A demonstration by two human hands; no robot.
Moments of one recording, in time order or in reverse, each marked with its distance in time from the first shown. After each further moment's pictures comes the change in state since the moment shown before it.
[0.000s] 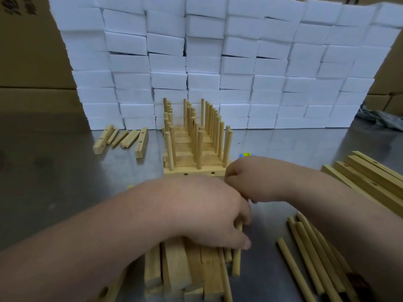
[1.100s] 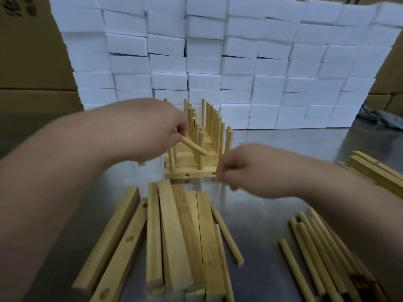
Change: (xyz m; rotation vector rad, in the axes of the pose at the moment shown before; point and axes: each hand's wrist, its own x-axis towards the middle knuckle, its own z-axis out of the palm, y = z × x) left_hand -0.041 -0.063 -0.050 0.059 0.367 -0.493; right_hand -0.017 -0.006 -0.014 0.033 0.156 -0.221
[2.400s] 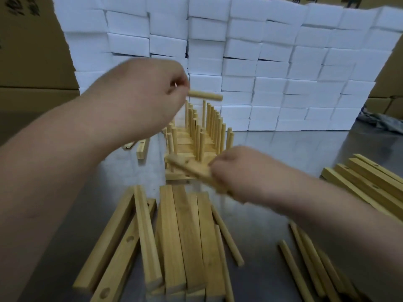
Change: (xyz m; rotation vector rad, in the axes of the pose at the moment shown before) left_hand -0.007 0.002 -0.016 -0.324 0.472 -0.083; right_hand 0.002 -0.024 0.009 0.177 0.025 0.092
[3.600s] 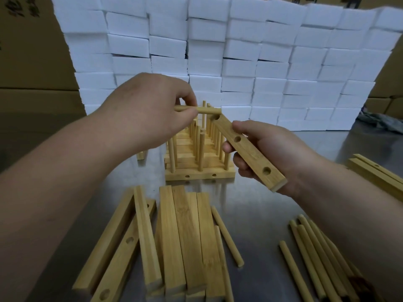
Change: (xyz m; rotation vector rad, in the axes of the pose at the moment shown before) left_hand 0.000 -0.001 0.015 -0.002 -0.027 0.006; right_hand 0.008 0.024 -0.018 1.224 0.085 0.079
